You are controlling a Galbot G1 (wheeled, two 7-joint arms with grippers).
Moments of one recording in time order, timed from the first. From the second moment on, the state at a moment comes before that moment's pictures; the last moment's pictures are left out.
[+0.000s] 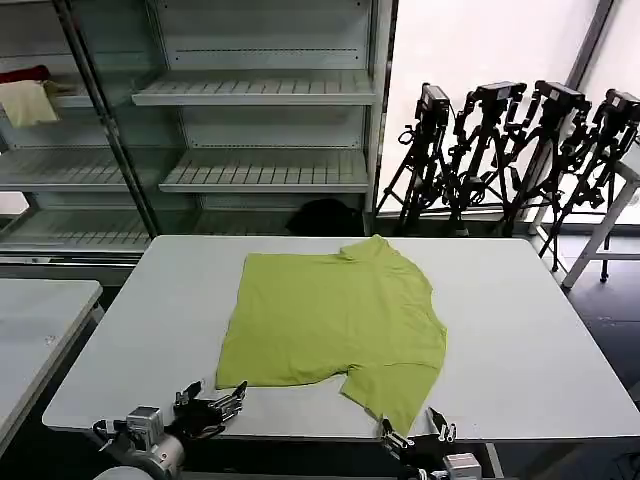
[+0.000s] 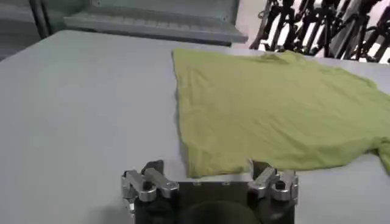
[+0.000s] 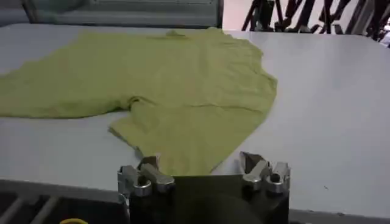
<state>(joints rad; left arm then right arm) 1.54 -1.02 -0.46 -2.18 -0.71 0.55 -0.26 -1.64 1.12 0.19 2.33 0.43 -0.57 0.51</state>
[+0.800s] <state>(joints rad) 1.53 -1.02 -0.46 -2.15 -0.70 0.53 -0.24 -1.61 1.12 0.19 2.31 0.44 -0.54 0.50</state>
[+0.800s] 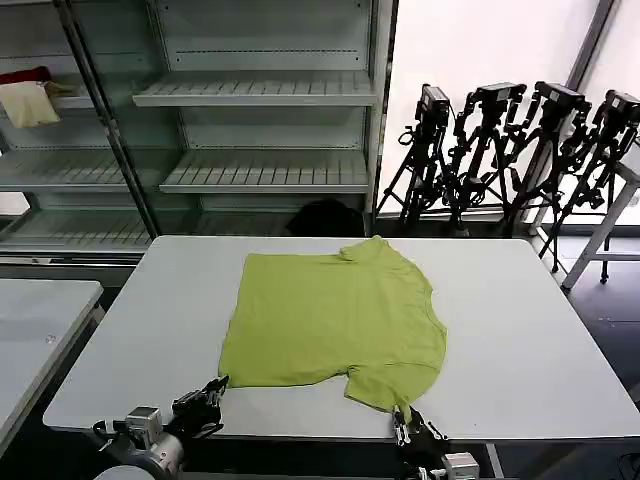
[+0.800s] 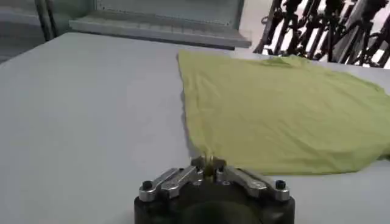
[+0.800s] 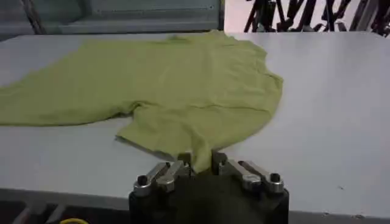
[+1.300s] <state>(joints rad) 1.51 -1.01 -0.48 -2.19 -0.72 0.50 -0.25 -1.58 1.09 0.25 2.38 0.44 -0.52 0.50</state>
